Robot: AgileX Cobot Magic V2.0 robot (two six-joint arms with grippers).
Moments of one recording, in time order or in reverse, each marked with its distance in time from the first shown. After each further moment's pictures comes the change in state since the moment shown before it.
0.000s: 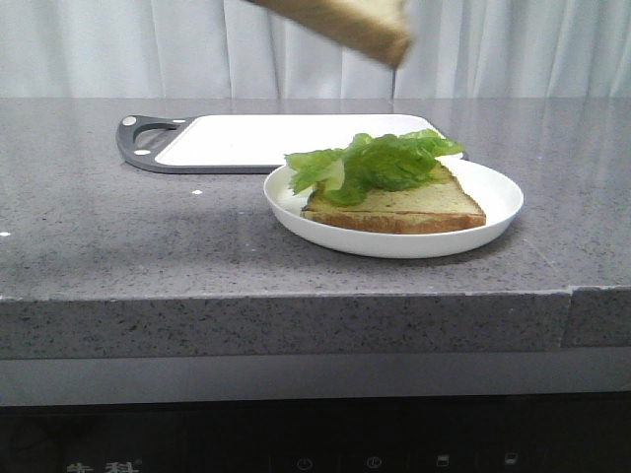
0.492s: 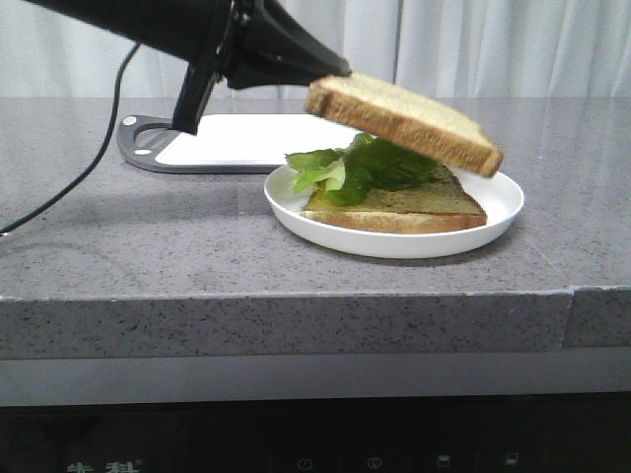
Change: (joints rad) left arm -0.002 0.435 -0.139 -0.236 0.147 0.097; right arm 0.000 0.000 0.001 -0.018 0.030 0.000
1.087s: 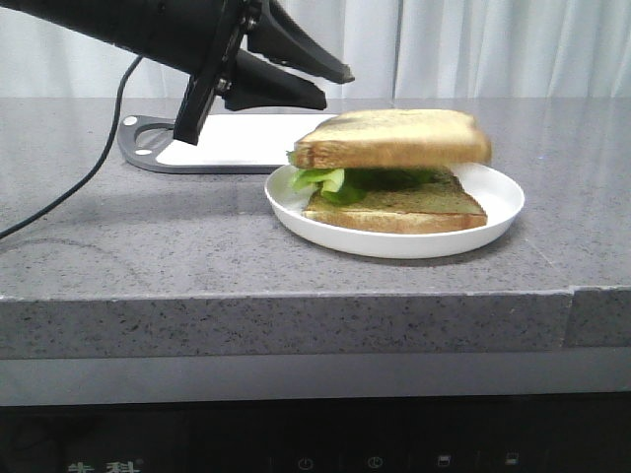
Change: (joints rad) left arm 0.007 0.012 -0.006 0.002 0.003 0.001; right arm 0.000 0.000 0.000 0.000 0.001 0.000
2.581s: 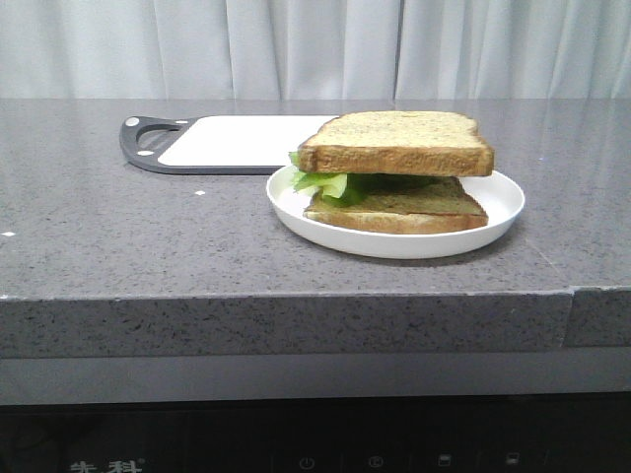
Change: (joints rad) left arm 0.118 -1.336 0.790 0.756 -0.735 0.005; right arm -0.116 -0.227 0.249 0.017 -0.069 0.000
